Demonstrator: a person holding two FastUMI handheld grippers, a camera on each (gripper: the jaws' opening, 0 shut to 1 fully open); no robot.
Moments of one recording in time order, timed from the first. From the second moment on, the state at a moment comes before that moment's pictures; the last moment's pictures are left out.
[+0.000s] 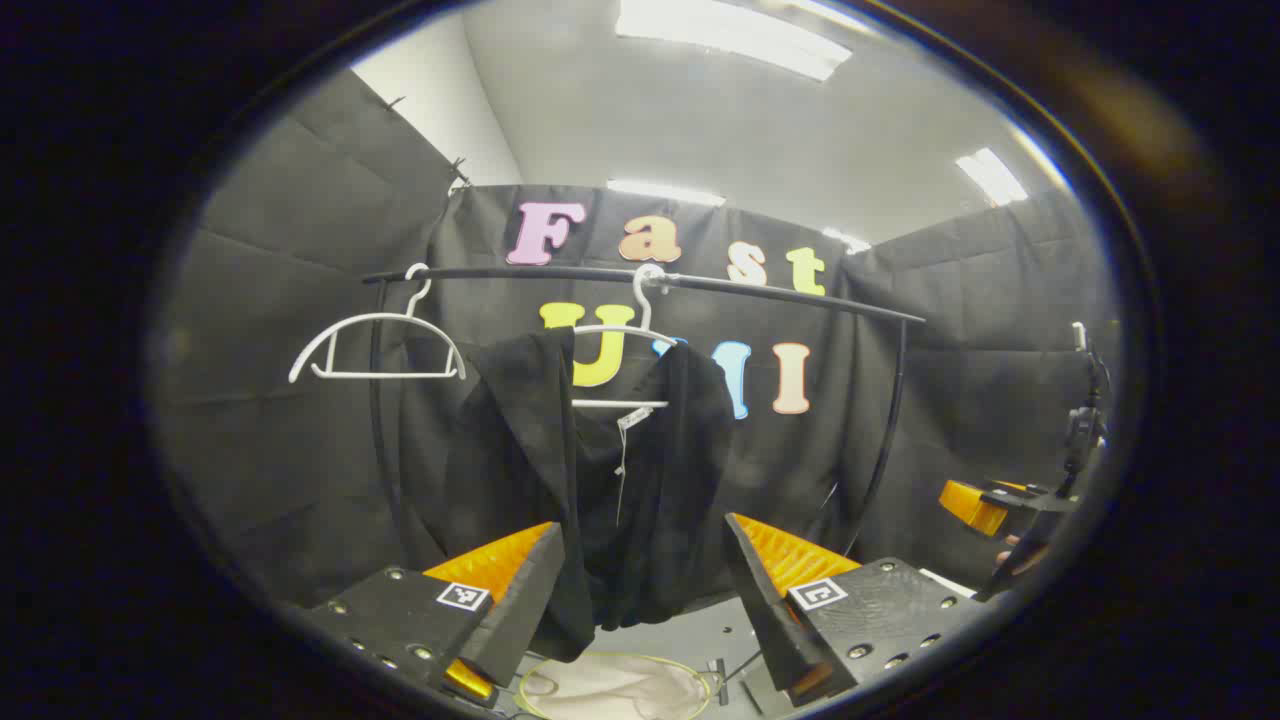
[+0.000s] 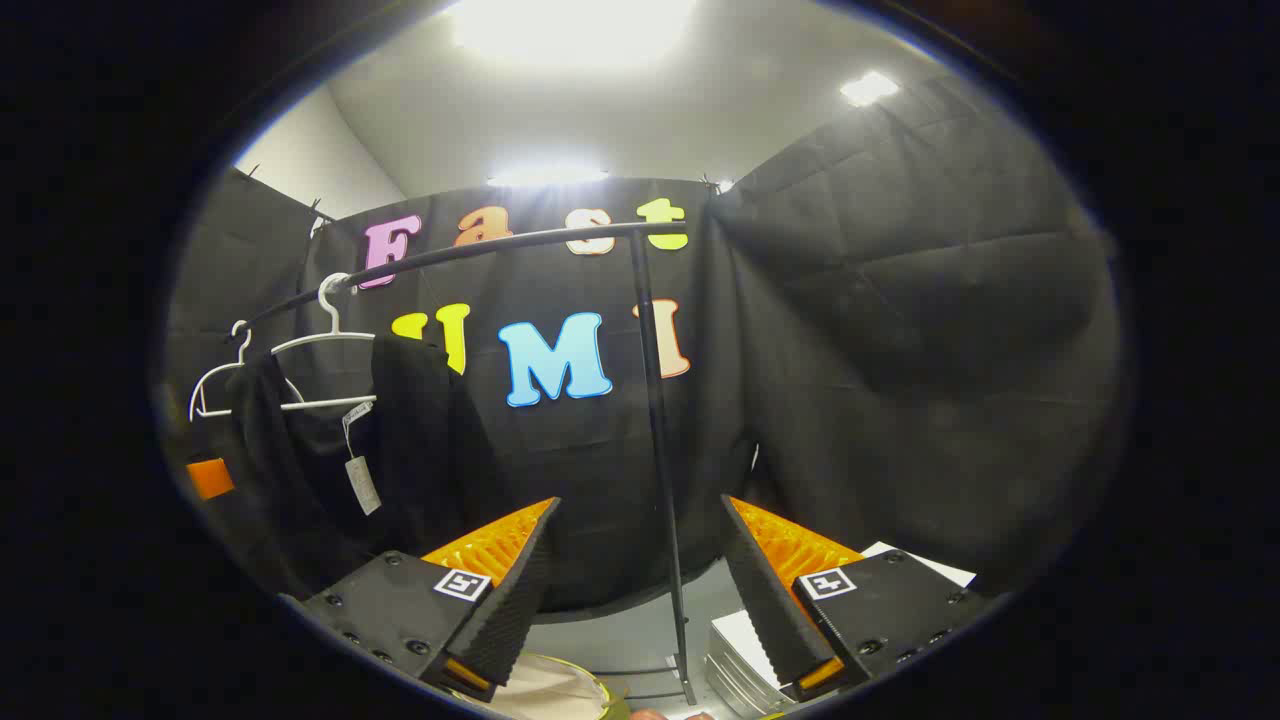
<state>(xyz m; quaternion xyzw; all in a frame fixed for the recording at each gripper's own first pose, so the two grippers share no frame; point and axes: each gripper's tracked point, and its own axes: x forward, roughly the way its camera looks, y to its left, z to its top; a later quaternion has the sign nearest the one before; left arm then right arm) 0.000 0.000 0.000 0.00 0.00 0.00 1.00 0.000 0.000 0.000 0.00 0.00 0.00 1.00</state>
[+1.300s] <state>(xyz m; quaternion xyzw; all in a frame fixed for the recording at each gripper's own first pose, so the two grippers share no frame) -0.016 0.024 0.020 0.03 -0.01 0.08 1.00 0.017 0.057 0.004 -0.01 0.01 0.08 1.00</state>
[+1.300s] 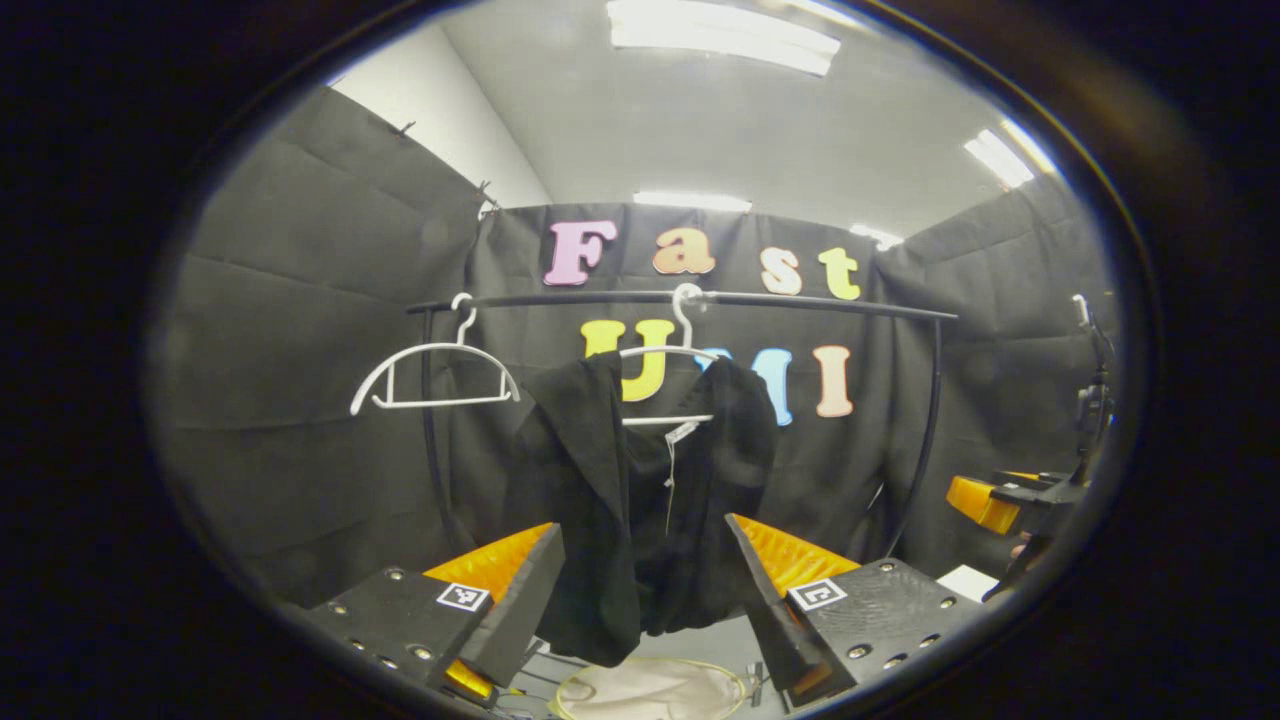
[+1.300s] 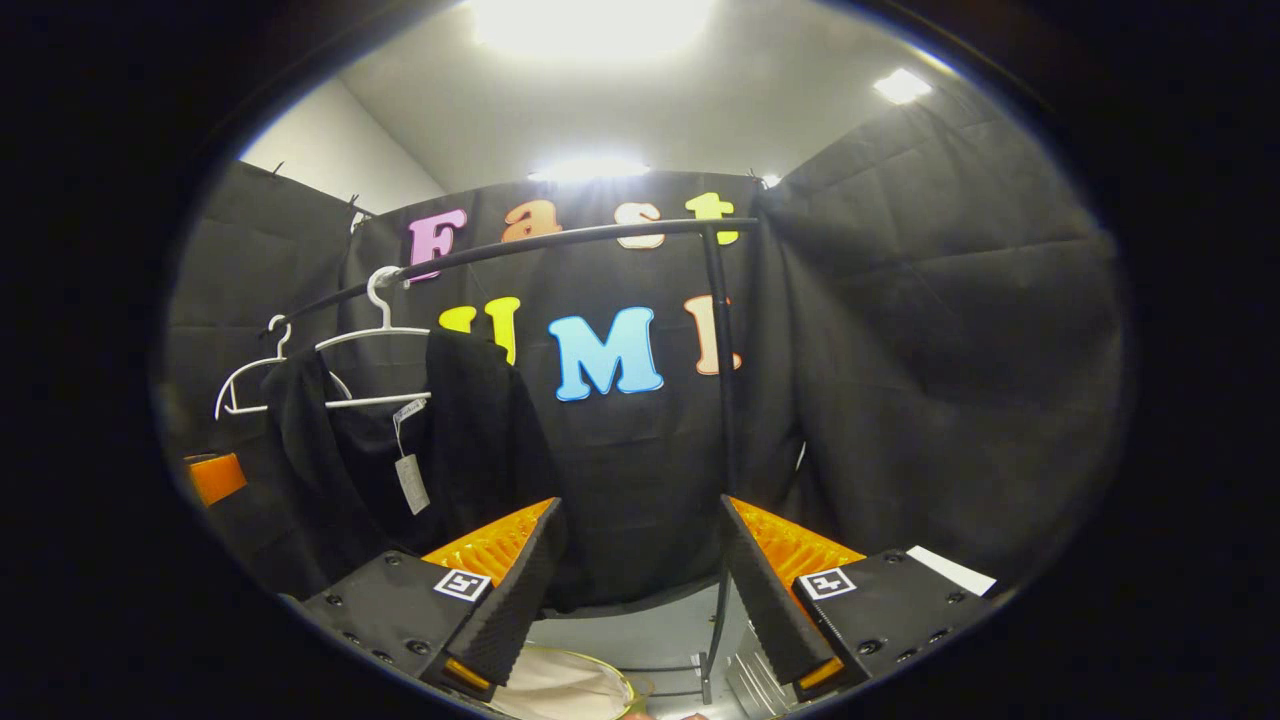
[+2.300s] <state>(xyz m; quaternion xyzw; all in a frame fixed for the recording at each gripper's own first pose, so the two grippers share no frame) 0.144 0.080 0.001 -0.03 0.01 0.27 0.96 0.181 0.117 -0.022 -0.01 0.05 0.20 0.98</state>
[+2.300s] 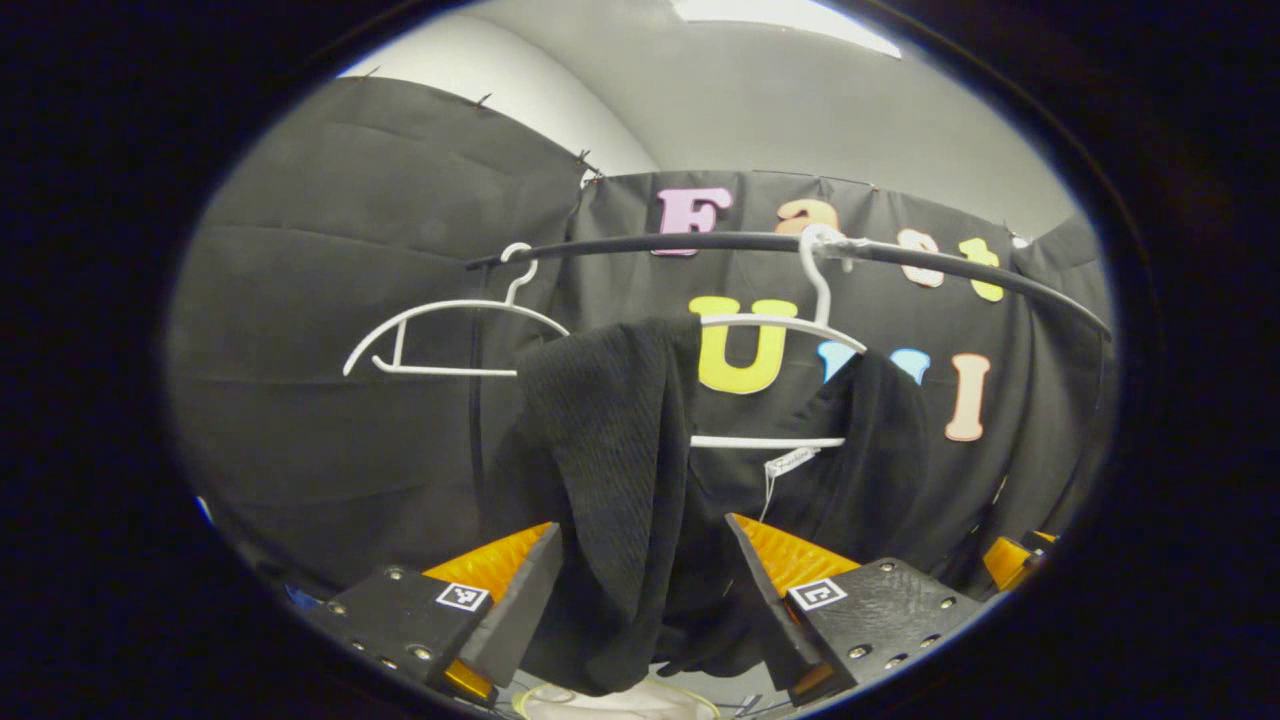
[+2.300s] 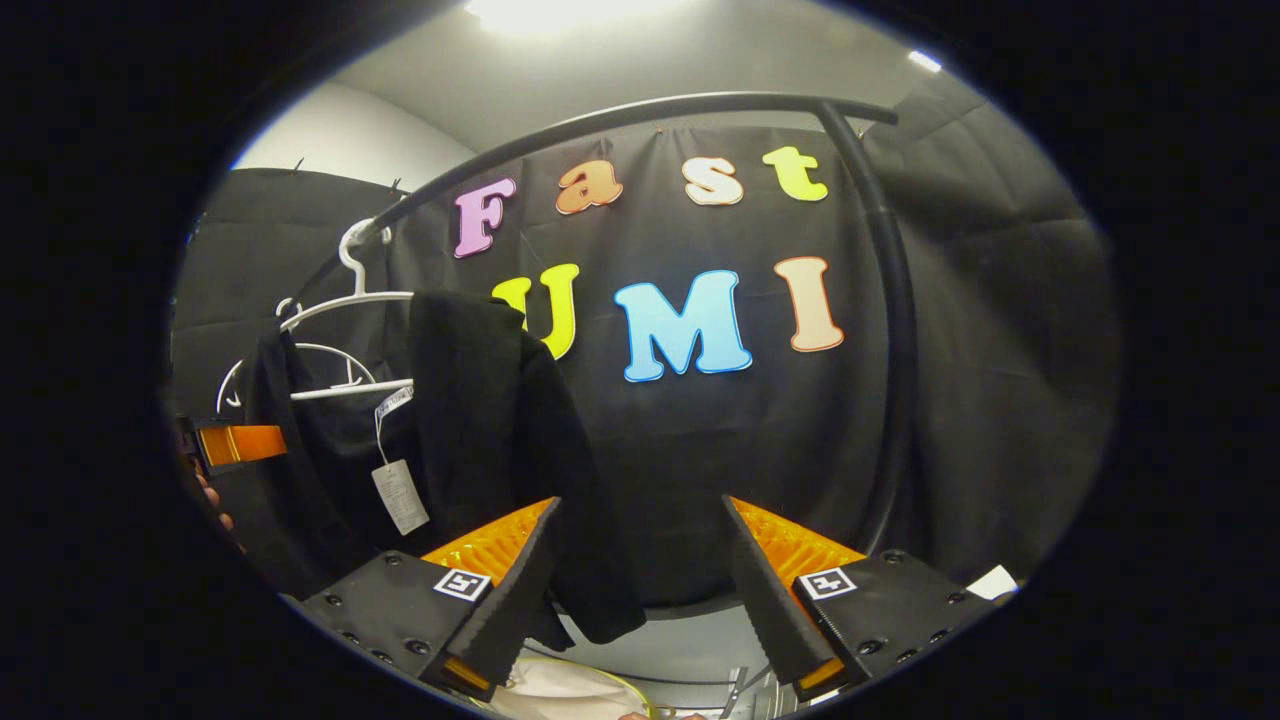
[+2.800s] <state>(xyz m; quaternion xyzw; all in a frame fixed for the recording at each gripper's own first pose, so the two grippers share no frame) 0.184 0.106 -0.010 0.02 0.04 0.36 0.93 0.228 0.104 -0.062 0.00 0.10 0.21 0.97</state>
